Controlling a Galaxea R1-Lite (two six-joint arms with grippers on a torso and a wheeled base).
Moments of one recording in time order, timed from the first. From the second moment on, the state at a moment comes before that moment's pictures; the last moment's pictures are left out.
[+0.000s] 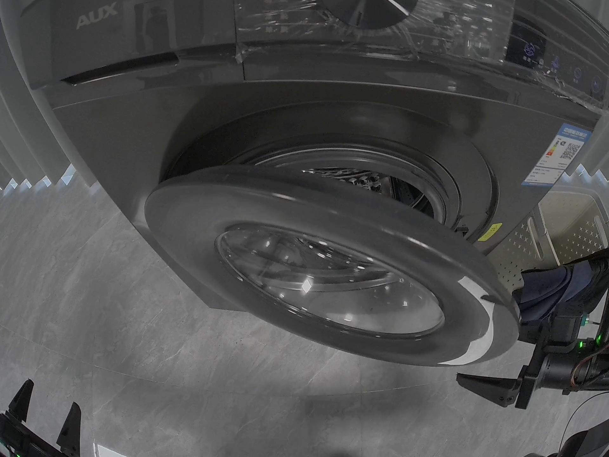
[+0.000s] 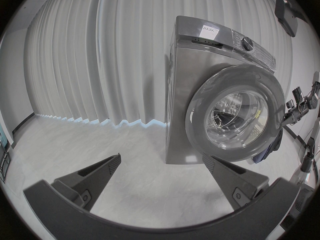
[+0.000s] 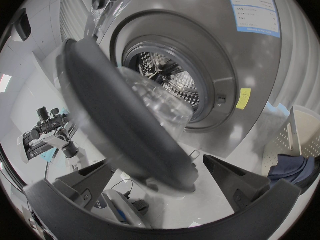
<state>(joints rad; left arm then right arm) 0.00 0.02 -0.02 0.00 0.01 -0.03 0.56 1.13 -0.27 -0.48 0.16 0.02</state>
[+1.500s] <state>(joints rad) 0.00 0.02 -0.02 0.00 0.01 -0.03 0.53 1.15 -0.16 -0.48 0.16 0.00</state>
